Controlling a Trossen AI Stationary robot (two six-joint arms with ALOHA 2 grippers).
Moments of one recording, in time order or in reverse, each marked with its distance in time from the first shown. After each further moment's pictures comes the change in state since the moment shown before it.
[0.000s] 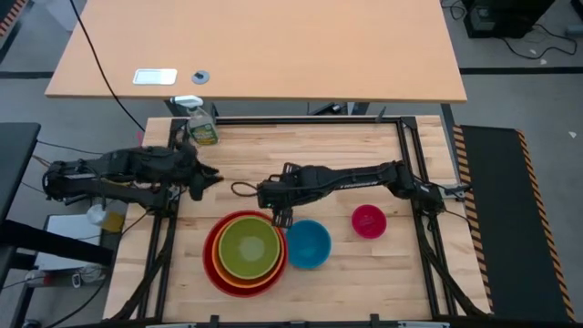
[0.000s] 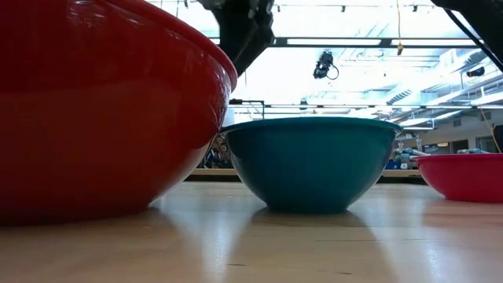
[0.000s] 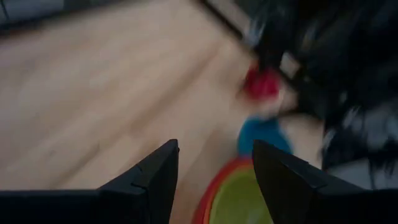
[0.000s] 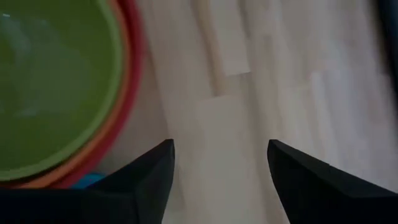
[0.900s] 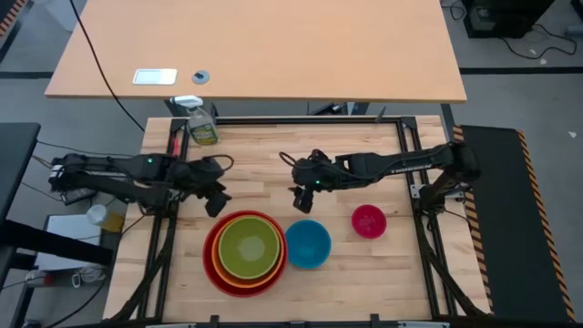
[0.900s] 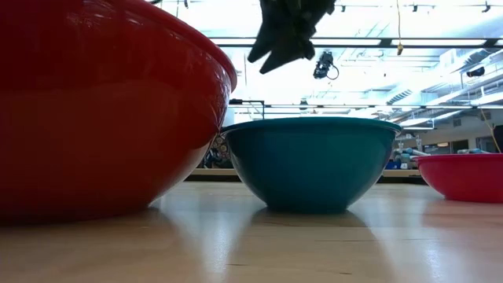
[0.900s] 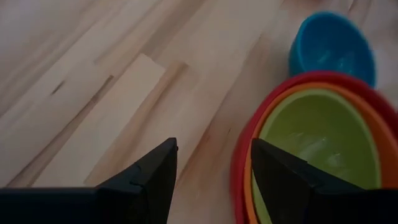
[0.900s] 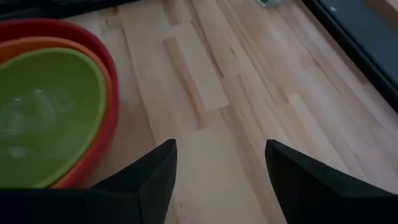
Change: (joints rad) left arm -0.025 0.257 0.000 -0.108 0.085 0.081; right arm -0.074 -0.566 -0.889 0.736 -0.021 0.049
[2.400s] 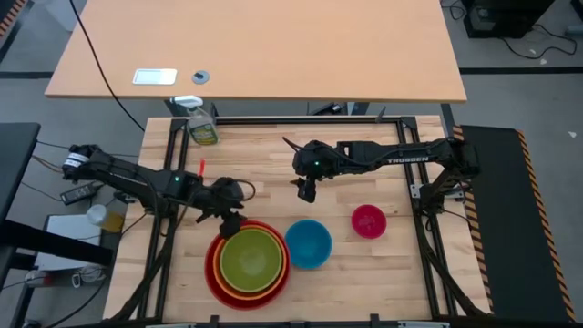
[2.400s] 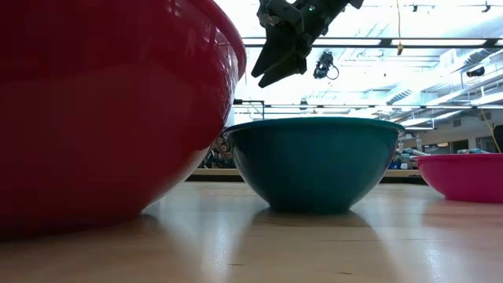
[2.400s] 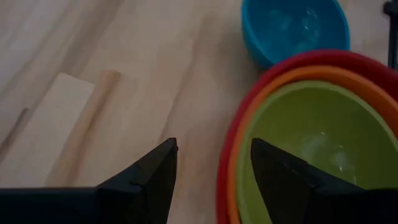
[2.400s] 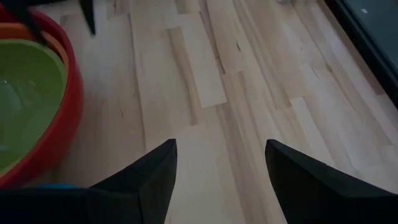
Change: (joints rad) left arm -0.202 0.236 0.000 0.235 -0.037 0.051; right arm -0.131 -0.007 -0.050 0.051 -0.188 -0.173
